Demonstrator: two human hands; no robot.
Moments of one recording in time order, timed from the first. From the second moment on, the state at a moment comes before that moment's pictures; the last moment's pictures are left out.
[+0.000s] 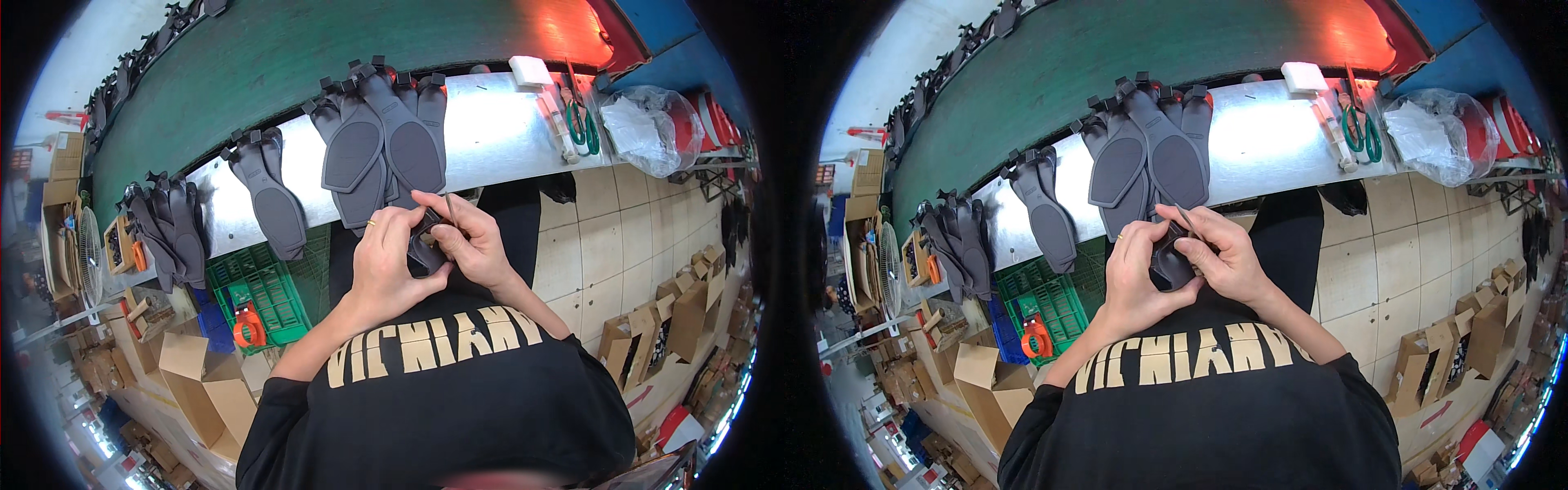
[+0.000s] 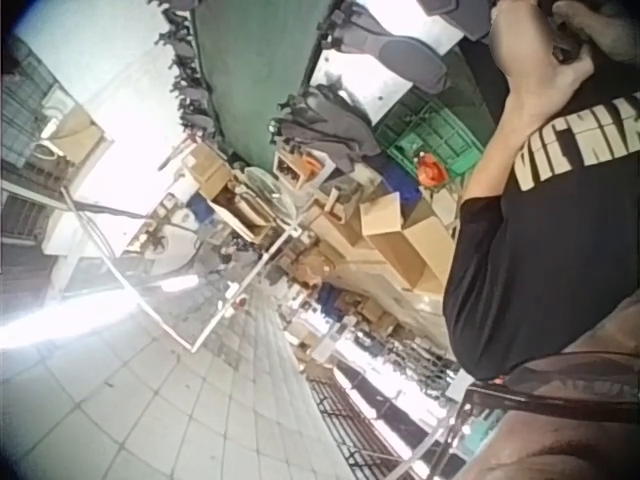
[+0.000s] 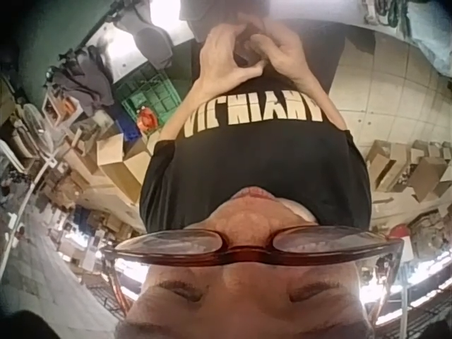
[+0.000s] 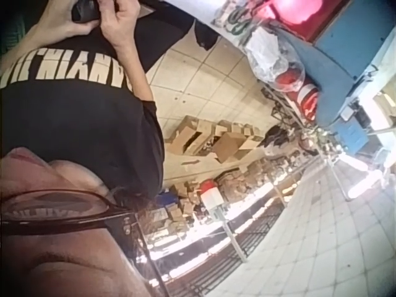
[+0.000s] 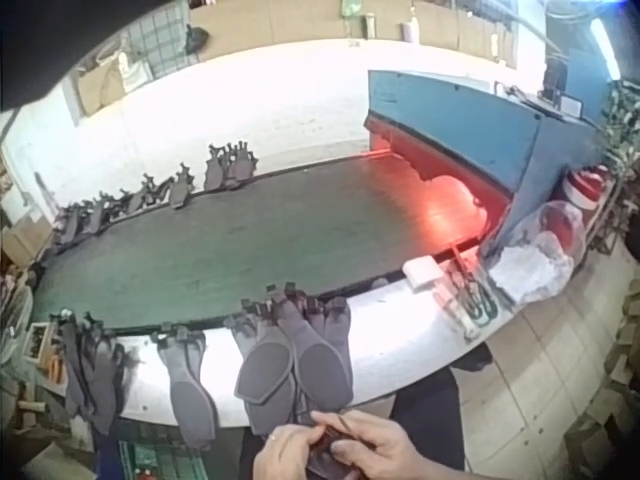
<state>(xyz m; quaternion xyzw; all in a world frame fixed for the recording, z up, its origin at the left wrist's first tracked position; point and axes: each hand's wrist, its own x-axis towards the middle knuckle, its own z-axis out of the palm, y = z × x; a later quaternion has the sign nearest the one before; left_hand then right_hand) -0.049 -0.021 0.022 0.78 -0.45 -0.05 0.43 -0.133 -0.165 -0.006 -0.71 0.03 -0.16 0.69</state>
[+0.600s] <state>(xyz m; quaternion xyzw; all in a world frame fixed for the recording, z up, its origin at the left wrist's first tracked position) -0.026 -0.003 0.015 0.62 -0.21 -0.42 0.63 -0.118 -0.155 -0.014 -0.65 0.10 -0.08 0.75</state>
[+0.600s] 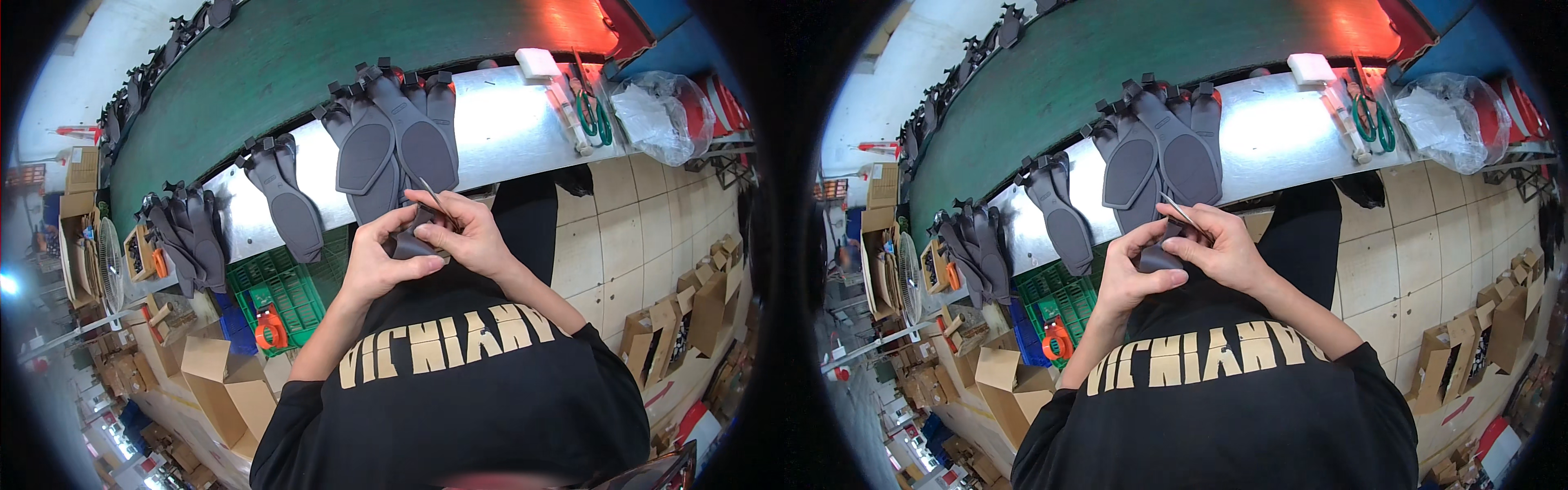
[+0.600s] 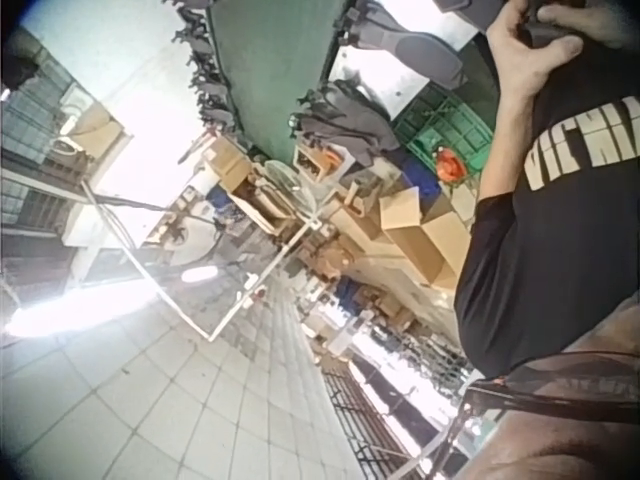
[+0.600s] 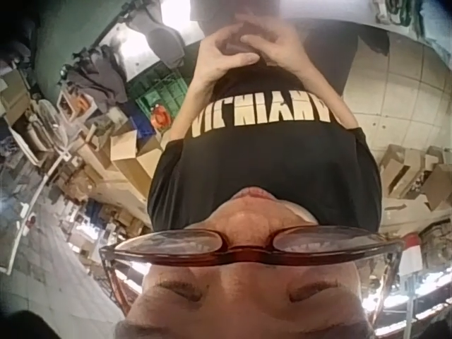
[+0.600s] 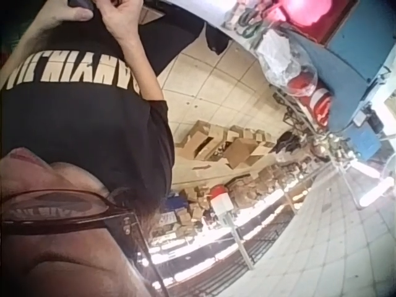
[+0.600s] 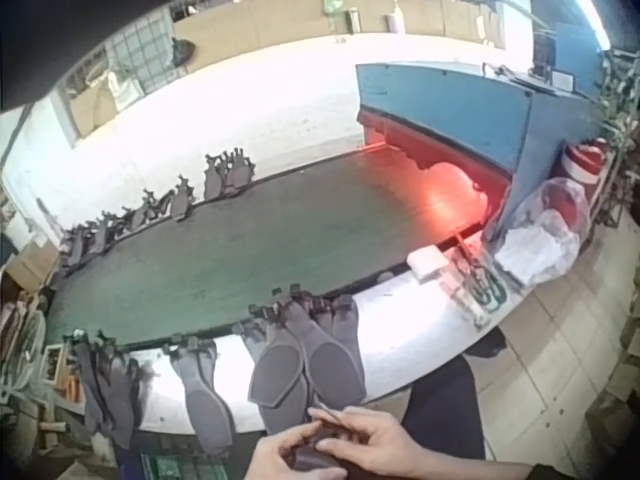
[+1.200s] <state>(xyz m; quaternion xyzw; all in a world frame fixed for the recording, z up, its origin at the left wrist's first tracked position) -0.024 -0.002 0.003 0.57 -0.16 -0.44 0.68 -0.116 -0.149 -0.022 -0.61 0.11 -0.11 0.77</state>
